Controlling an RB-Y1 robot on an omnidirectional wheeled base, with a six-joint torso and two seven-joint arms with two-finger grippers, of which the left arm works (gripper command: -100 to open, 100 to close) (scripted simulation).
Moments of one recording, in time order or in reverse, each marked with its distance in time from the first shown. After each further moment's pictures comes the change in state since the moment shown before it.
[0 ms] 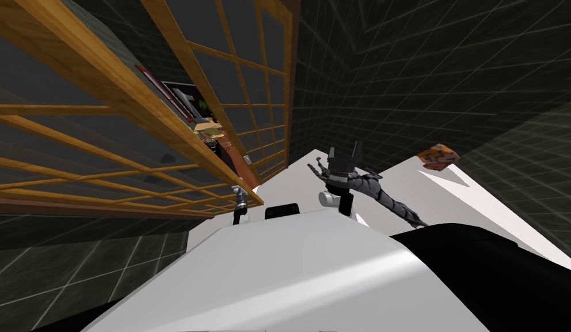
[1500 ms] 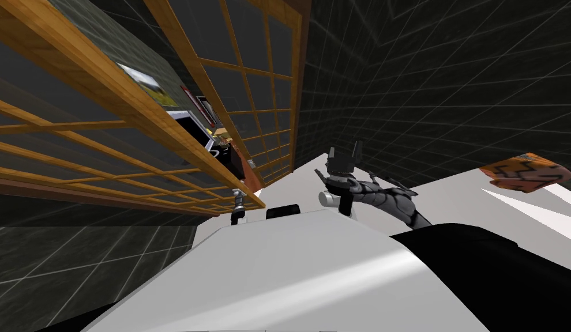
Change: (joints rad) arm 0.038 -0.024 0.143 -0.028 -0.142 0.020 -0.371
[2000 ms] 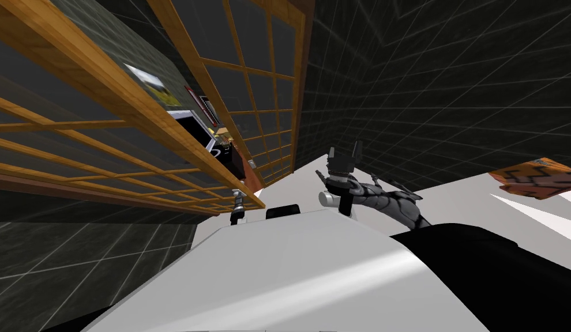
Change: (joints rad) arm 0.032 -0.014 0.015 -0.063 -0.029 0.030 -0.060
